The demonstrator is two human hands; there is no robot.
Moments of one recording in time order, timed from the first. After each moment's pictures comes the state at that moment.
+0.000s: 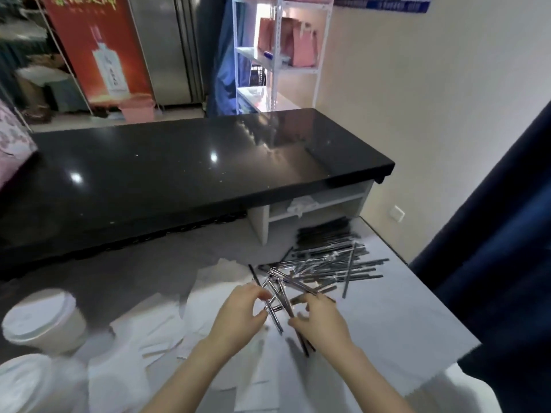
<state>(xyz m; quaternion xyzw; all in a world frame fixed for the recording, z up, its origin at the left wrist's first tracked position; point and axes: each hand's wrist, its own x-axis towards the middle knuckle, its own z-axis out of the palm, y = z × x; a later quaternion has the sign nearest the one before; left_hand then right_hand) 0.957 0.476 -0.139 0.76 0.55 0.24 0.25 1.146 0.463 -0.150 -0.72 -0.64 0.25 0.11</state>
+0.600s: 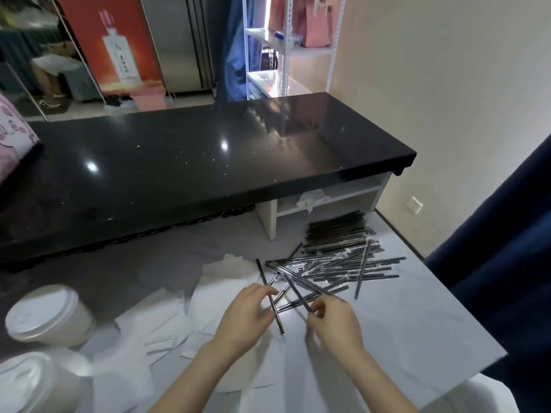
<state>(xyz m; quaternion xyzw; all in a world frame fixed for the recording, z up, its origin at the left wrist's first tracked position) 0.960 0.483 -0.155 0.75 0.56 0.23 0.28 1.155 0.474 -0.169 -0.75 -0.58 0.25 0.17</state>
